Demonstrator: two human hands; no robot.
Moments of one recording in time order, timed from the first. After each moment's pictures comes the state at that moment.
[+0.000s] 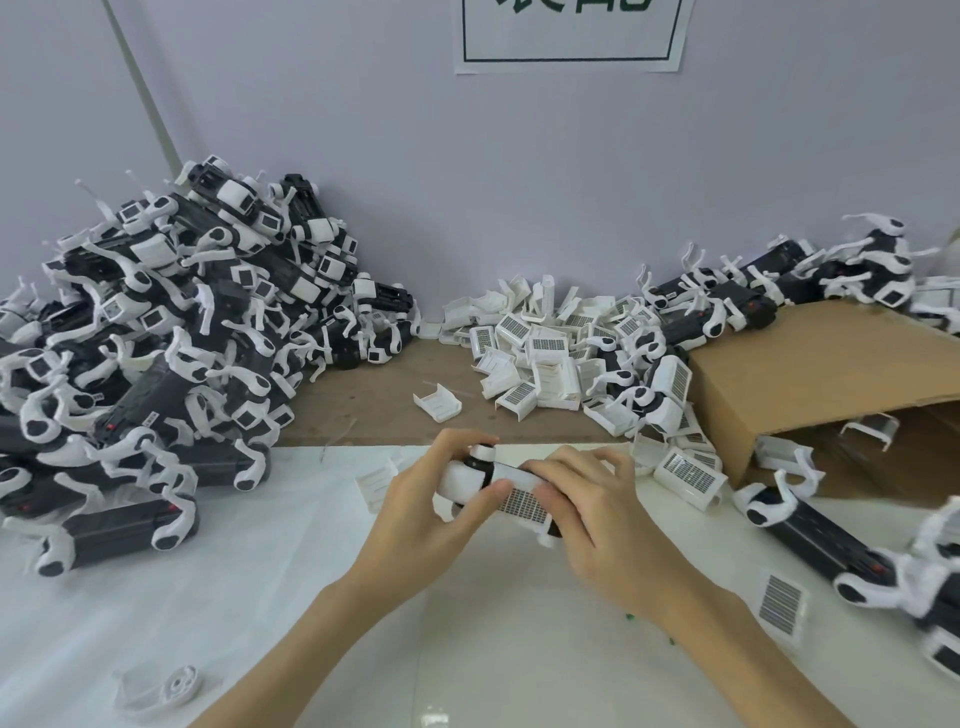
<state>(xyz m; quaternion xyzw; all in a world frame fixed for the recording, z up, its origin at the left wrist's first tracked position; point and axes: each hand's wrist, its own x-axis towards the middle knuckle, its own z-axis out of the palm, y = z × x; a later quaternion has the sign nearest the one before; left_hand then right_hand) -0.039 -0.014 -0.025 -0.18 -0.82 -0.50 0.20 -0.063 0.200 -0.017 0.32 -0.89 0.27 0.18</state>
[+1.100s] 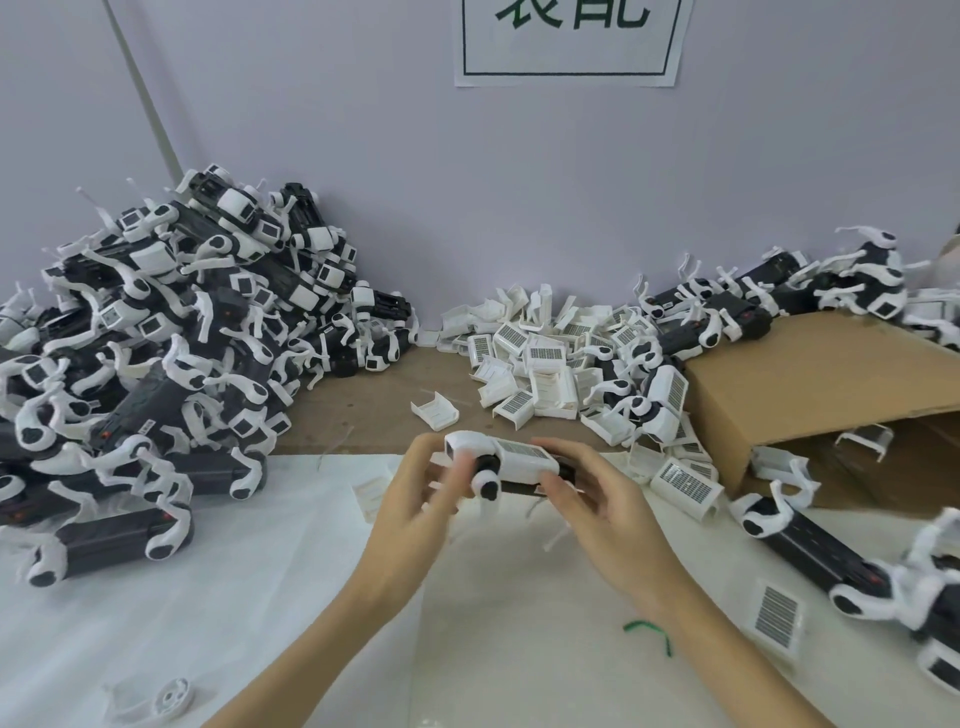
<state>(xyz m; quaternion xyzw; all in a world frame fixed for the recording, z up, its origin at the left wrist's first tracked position) -0.039 -0.008 -0.022 -0.05 -0.76 -0.64 0.13 -0.077 0.201 -0.026 0.23 -0.72 0.65 0.04</state>
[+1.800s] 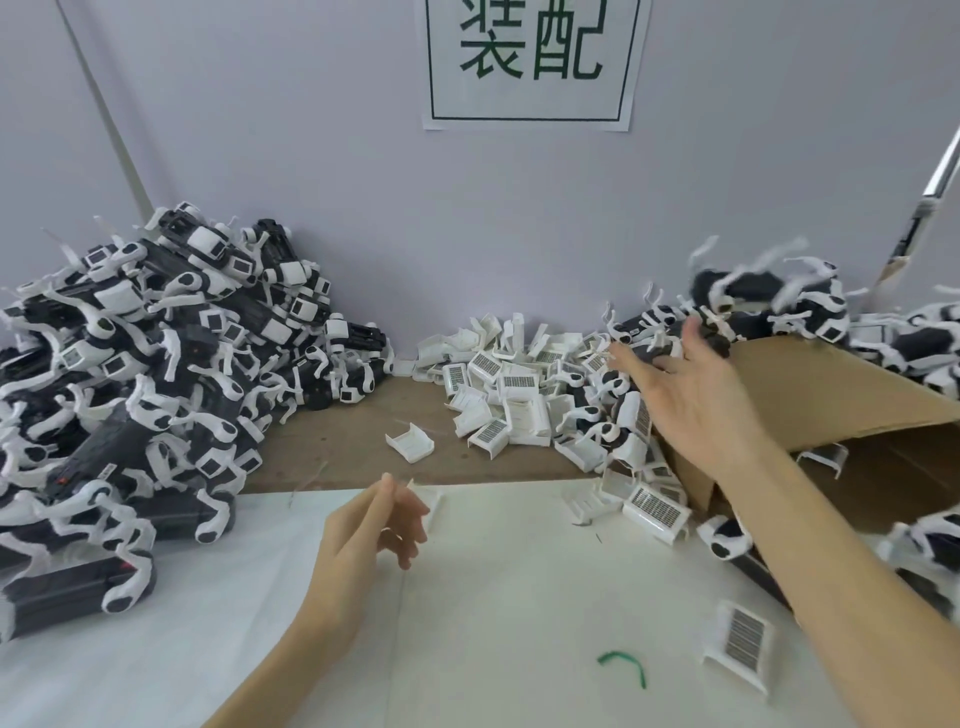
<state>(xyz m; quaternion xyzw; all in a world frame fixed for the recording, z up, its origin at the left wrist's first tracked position) -0.059 -0.034 -0.040 -0.06 -0.67 -0.72 0.16 -0.152 0.280 0.092 0.03 -0.36 0.93 -0.03</state>
